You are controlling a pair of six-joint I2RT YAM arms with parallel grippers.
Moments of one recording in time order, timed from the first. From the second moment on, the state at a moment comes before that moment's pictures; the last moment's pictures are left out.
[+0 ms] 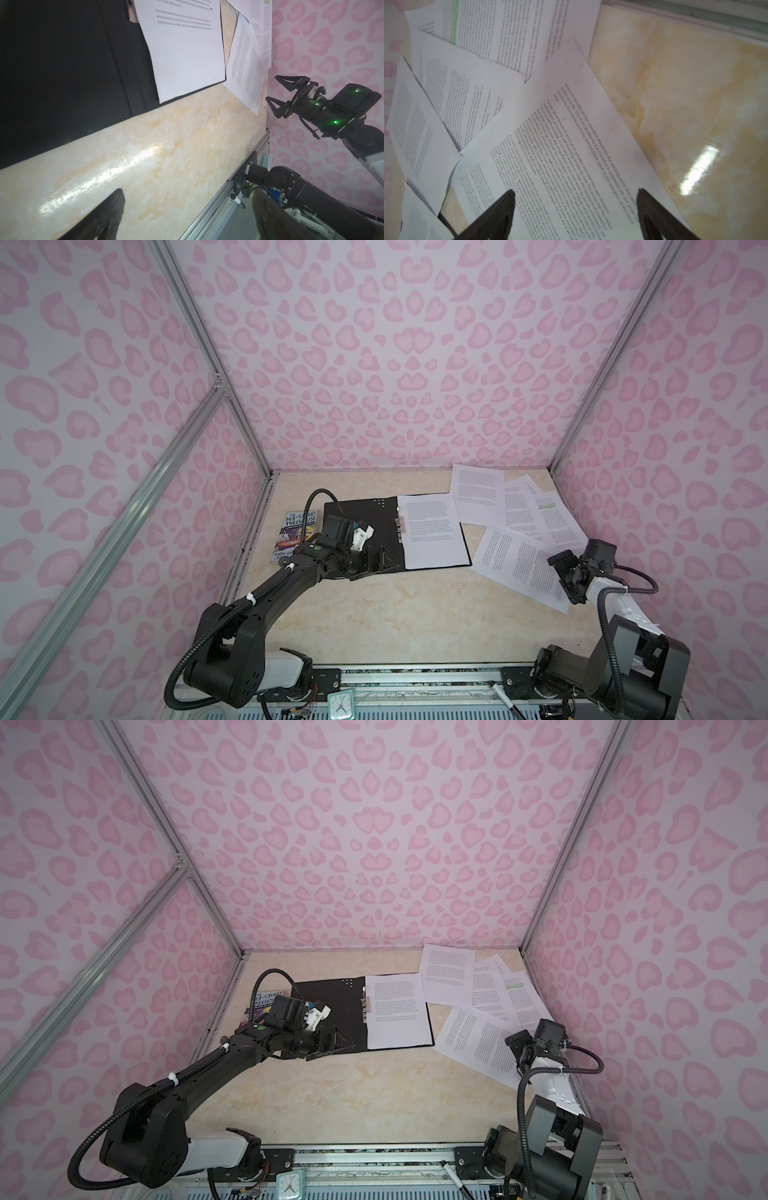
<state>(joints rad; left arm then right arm) -0.39 1.37 0.84 -0.47 0.68 -0.52 -0.54 1.18 0.55 -0.36 -0.09 0.75</state>
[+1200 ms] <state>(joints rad) -0.48 1.44 0.87 -0.43 0.67 -0.55 -0.55 1.43 0.67 0.04 -0.52 0.78</state>
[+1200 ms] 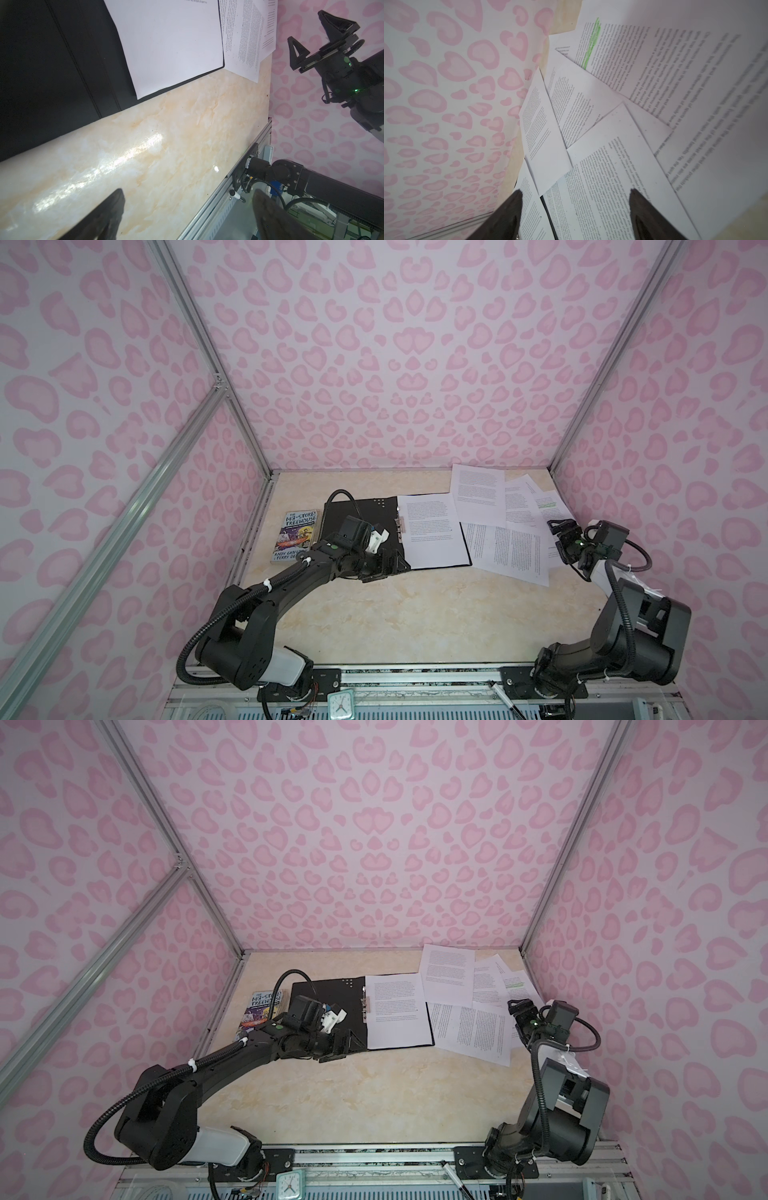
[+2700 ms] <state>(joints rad) -0.48 1.42 0.93 -0.54 0.68 -0.44 -0.12 1.40 0.28 0.50 -0.36 1.19</state>
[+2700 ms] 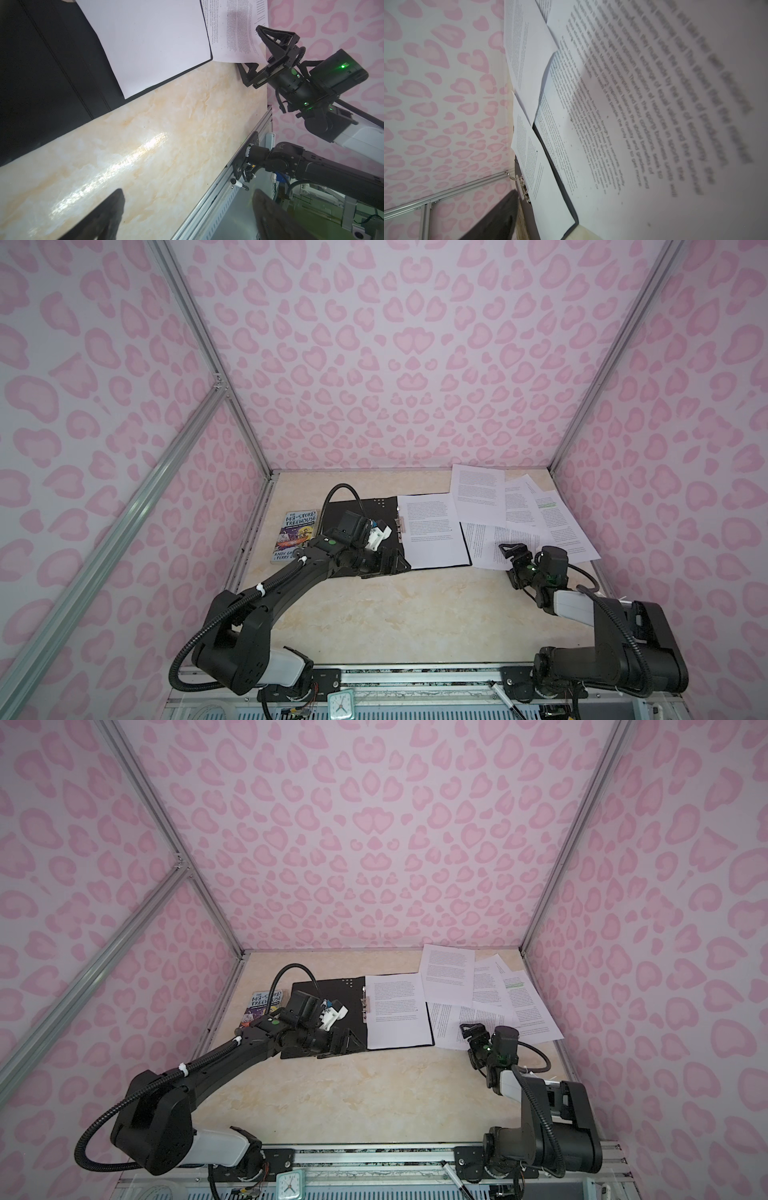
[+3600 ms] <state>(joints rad) -0.48 1.13 0.92 -0.51 0.64 -0.40 0.00 1.59 0.21 0.88 -0.03 1.41</state>
